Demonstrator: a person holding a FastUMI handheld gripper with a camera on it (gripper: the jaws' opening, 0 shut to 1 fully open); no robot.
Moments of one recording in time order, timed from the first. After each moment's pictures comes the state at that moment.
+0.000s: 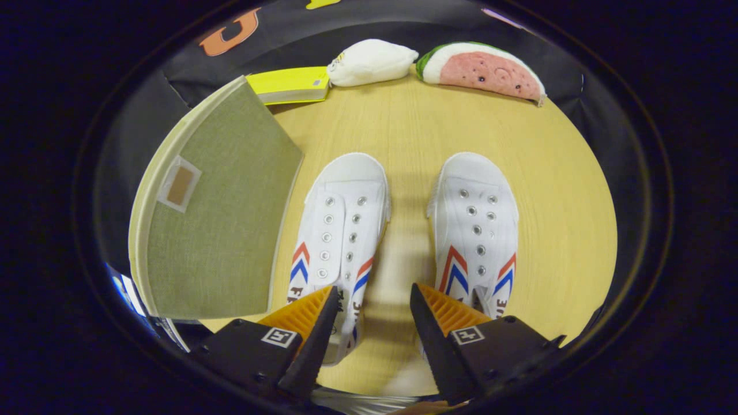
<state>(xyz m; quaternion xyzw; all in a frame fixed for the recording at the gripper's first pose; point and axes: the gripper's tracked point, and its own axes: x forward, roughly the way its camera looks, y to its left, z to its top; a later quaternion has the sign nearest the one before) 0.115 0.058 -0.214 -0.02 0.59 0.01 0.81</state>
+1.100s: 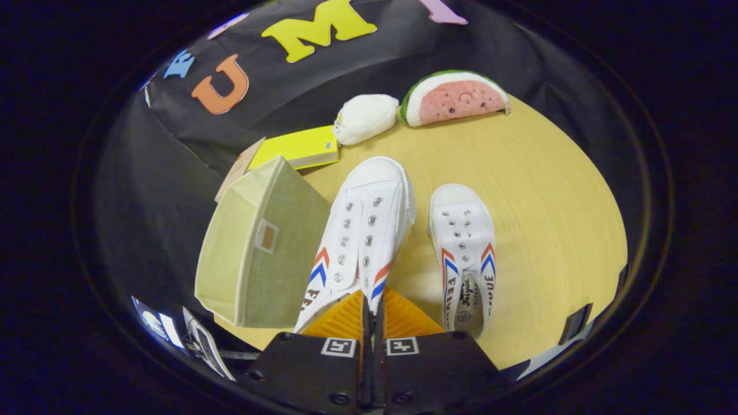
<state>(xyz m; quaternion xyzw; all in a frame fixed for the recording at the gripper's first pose) 0.086 0.089 -0.106 0.11 0.47 0.04 0.87</state>
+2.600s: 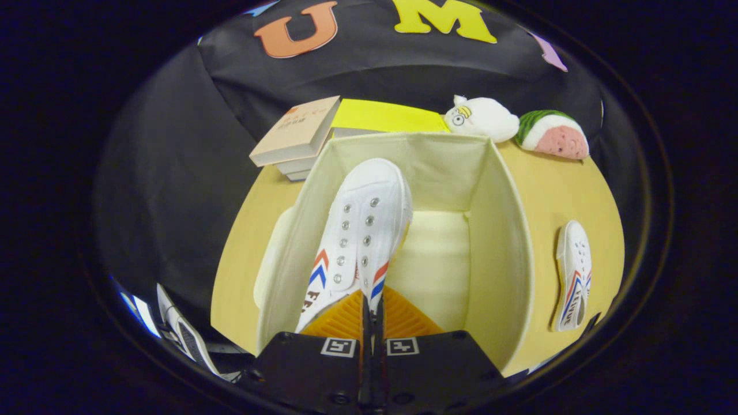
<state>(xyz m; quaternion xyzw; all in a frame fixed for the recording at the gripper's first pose) 0.142 0.330 -0.165 -0.02 0.51 0.06 0.86</state>
